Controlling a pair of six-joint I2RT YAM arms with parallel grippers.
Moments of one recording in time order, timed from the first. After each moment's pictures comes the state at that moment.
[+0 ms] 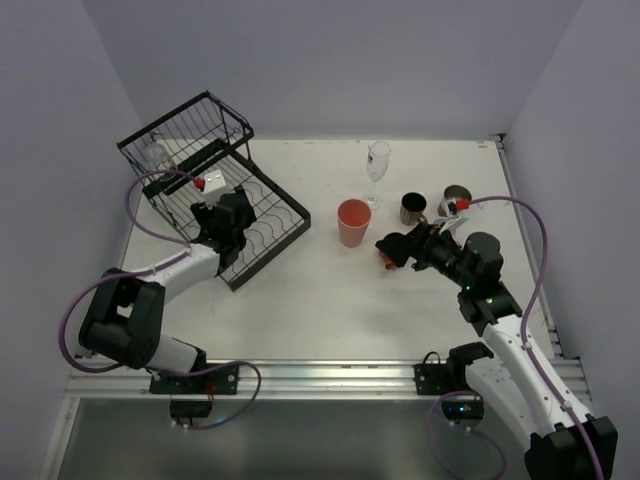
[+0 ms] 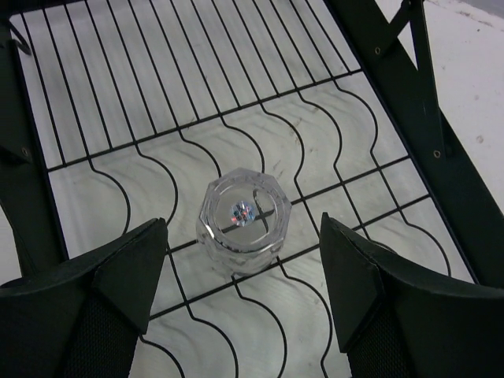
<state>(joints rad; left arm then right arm) -0.37 1.43 0.72 0.19 -0.67 -0.47 0.25 0.71 0.50 0.04 -0.48 0.68</state>
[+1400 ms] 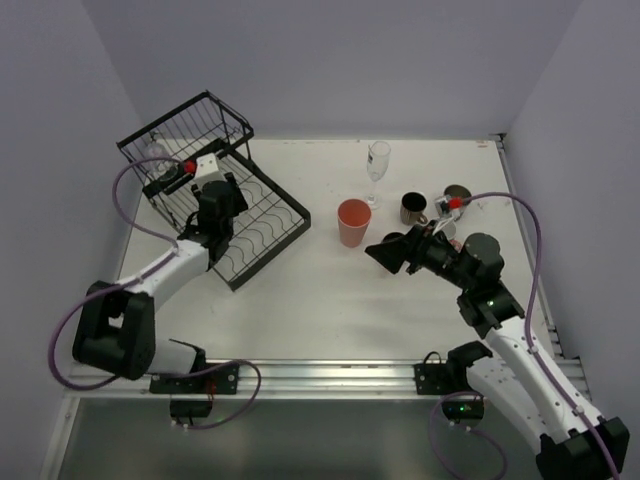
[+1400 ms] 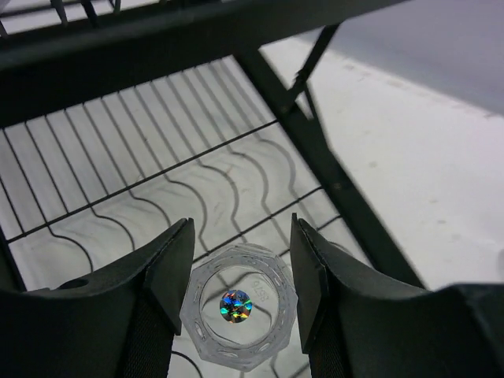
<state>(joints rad) -0.29 1.42 0.78 0.24 -0.47 -0.38 0.35 0.68 0.55 0.05 -0.54 0.72</state>
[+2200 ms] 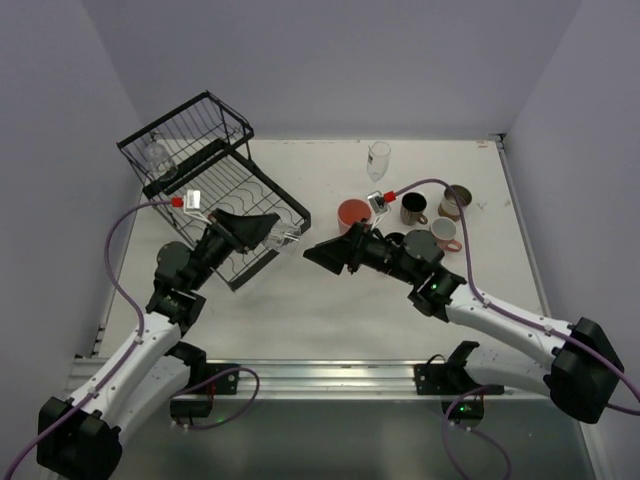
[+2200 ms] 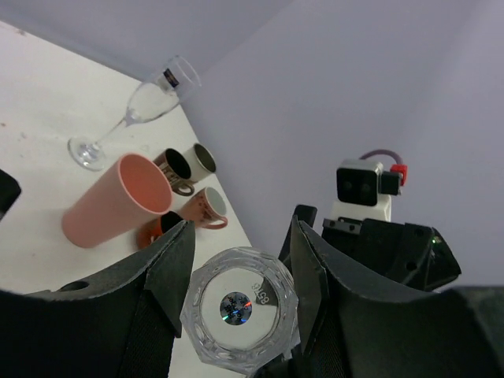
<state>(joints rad) -0.36 0.76 0.45 0.49 0.30 -1.02 0.81 1.09 0.62 0.53 -0.32 0.93</state>
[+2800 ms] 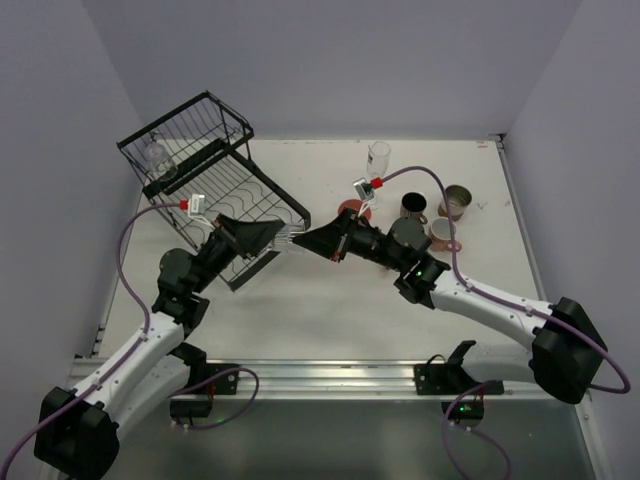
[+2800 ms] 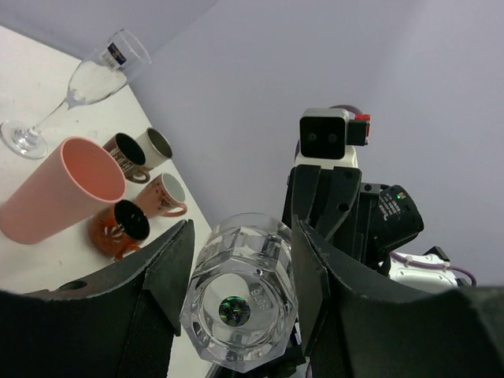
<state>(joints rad) -0.40 0.78 0.38 0.67 0.38 -1.13 0.82 1.24 0.74 0.62 -0.36 0.98</state>
